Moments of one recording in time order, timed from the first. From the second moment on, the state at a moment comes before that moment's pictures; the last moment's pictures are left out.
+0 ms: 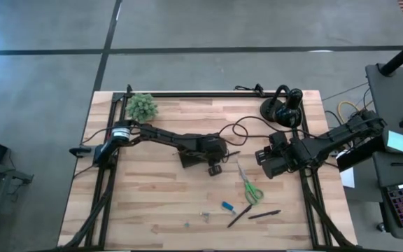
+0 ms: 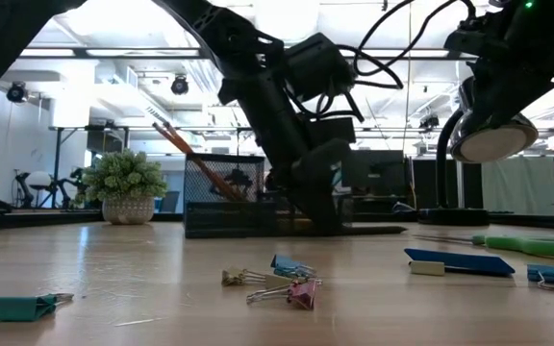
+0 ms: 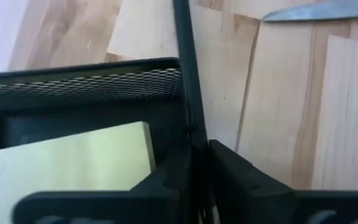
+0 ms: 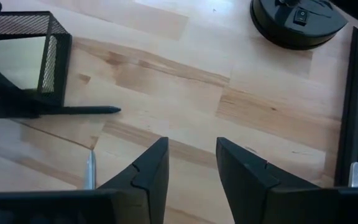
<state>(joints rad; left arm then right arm) 0.02 2.13 1.47 -0.35 -0.08 -0.19 0.39 1.22 0.93 -1.26 0.60 1.62</state>
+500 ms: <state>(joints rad) 0.02 2.06 1.53 -0.41 -0.07 -0.17 0.39 1.22 0.91 -1.26 0.60 1.62</state>
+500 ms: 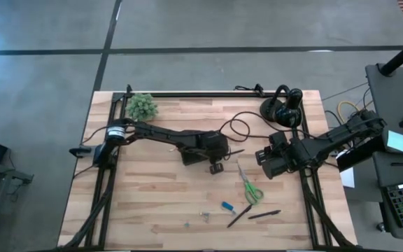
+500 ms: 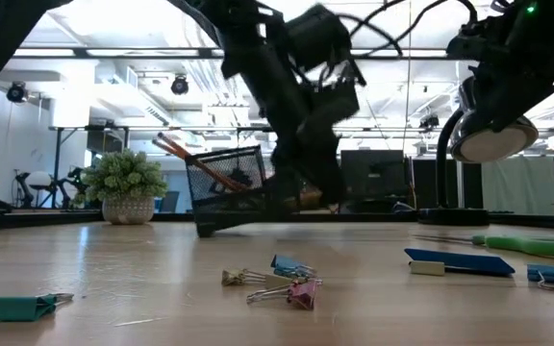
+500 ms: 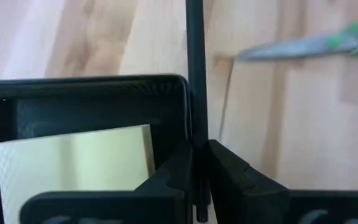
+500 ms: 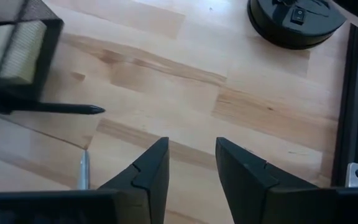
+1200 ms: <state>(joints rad) 0.03 2.13 1.53 -0.41 -0.08 -0.18 0.39 1.22 0.89 -1.25 0.57 1.65</state>
